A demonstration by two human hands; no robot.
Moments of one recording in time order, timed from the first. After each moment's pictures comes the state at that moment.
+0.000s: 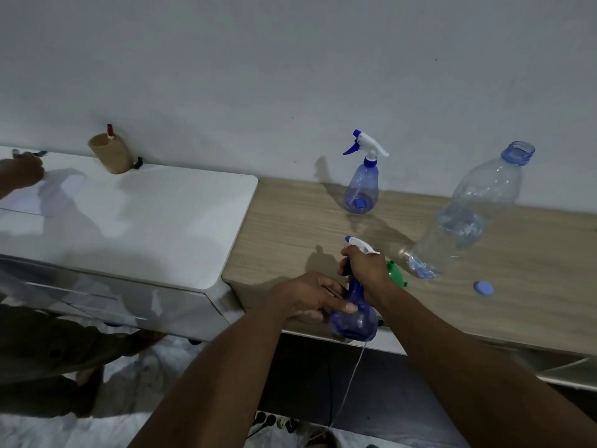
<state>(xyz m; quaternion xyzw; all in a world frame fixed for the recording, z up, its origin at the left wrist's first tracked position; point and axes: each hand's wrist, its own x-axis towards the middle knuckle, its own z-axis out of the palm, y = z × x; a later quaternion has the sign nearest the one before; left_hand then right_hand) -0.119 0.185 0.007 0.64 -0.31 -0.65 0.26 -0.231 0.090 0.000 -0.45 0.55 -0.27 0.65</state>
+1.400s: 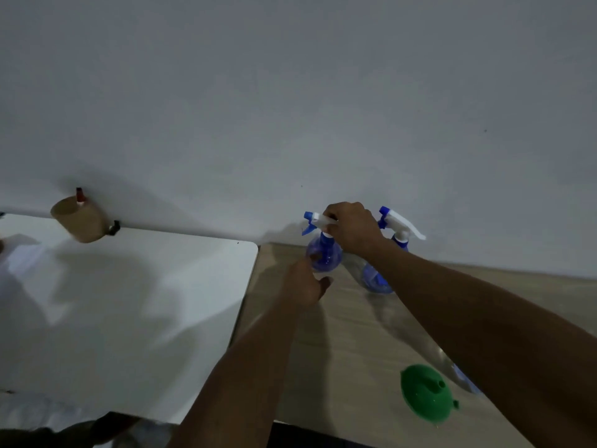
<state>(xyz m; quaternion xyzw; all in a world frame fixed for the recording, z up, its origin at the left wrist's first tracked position) 0.029 -0.002 -0.027 0.76 -0.49 -0.24 0.34 -0.057 -0.120 0.074 -0.89 0.40 -0.12 0.19</state>
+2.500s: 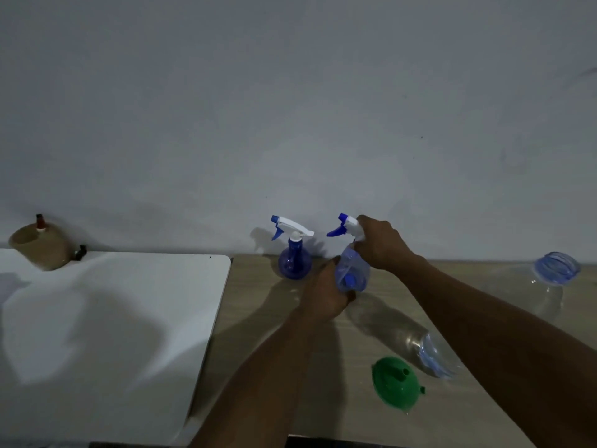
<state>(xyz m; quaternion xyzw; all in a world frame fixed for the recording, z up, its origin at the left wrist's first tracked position) -0.062 -0.033 -0.007 0.70 -0.55 -0.31 0.34 -0.171 -0.132 0.079 -0.84 0.51 -0.11 0.18</state>
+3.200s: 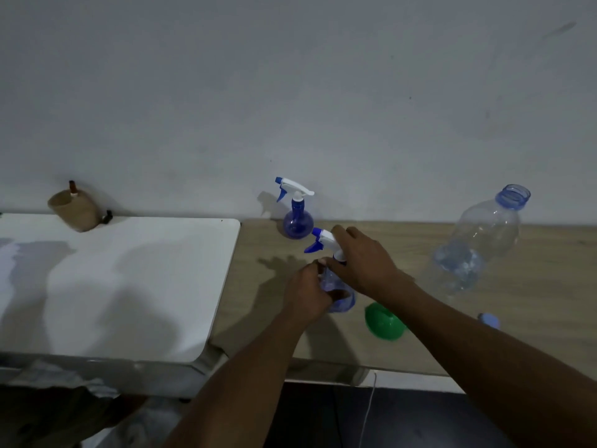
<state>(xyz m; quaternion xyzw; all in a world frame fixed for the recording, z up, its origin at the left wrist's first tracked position) -0.081 0.089 -0.021 0.72 -0.47 -0.33 0.39 -0.204 0.016 0.065 -0.91 0.38 -0.14 0.12</state>
